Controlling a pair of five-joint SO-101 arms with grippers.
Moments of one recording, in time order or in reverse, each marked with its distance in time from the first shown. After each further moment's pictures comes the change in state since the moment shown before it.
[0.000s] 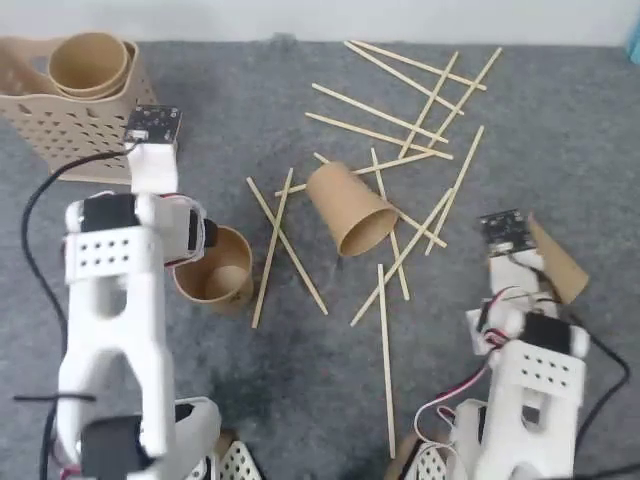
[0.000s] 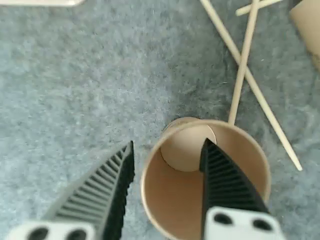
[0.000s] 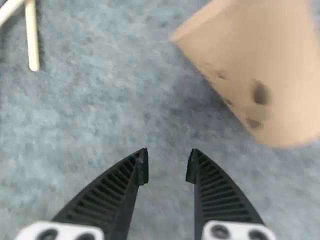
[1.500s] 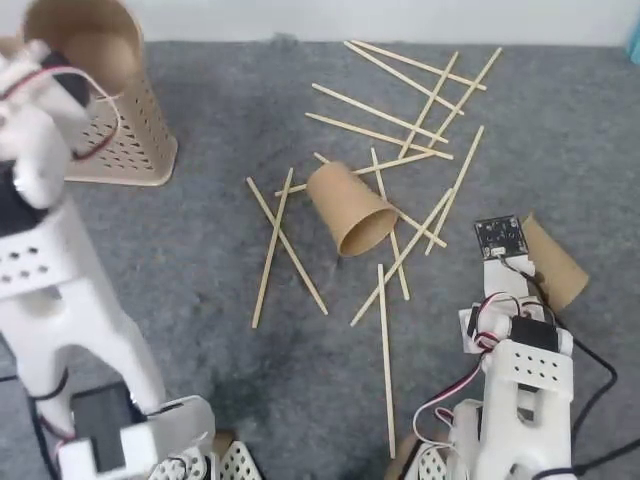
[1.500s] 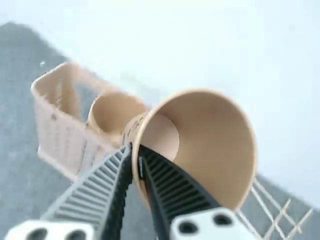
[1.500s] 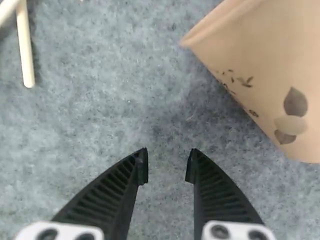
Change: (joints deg) left arm -8.3 10.5 -61.9 3.0 30.6; right arm -0.8 2.0 3.8 -7.0 -3.7
